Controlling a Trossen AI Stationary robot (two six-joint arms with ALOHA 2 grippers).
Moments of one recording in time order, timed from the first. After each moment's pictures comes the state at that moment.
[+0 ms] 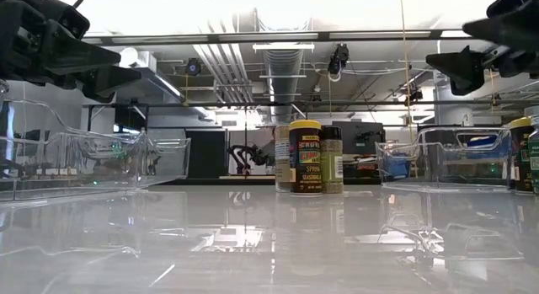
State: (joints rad) left arm -0.04 0.12 0.05 0.03 -0.04 -0.04; right arm 0.23 0.02 0.01 0.08 0.13 0.12
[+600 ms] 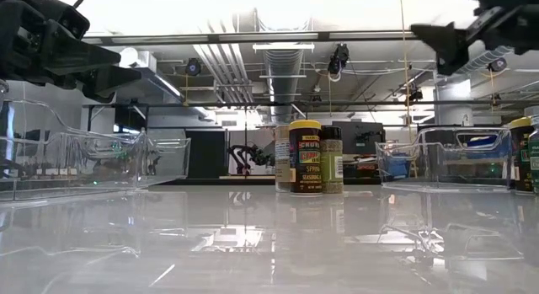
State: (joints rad) left arm -0.04 0.12 0.05 0.03 -0.04 -0.04; right arm 0.23 0.52 0.11 0.46 0.15 0.16
